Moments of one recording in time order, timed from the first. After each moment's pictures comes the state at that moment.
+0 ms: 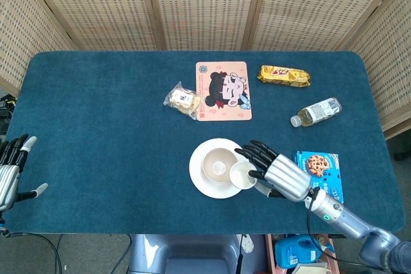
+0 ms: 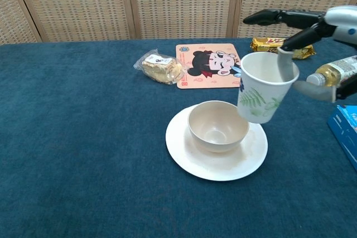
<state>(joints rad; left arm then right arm) -0.13 -1.09 -0.05 -1.63 1.45 1.43 0.05 0.64 -1.28 -0.06 -1.40 -1.91 1.41 0.25</state>
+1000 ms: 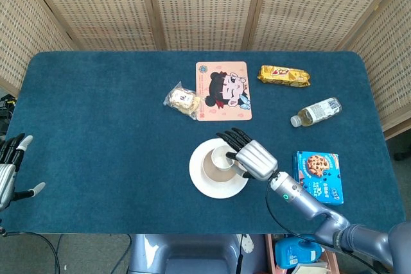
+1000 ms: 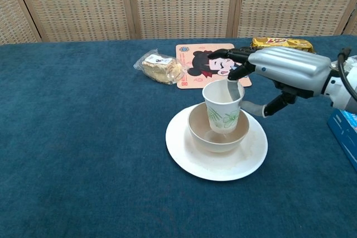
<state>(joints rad) -0.13 -1.08 -0.05 -1.62 1.44 1.42 0.02 0.72 -1.55 0.02 -1.23 -1.72 1.17 0.12</state>
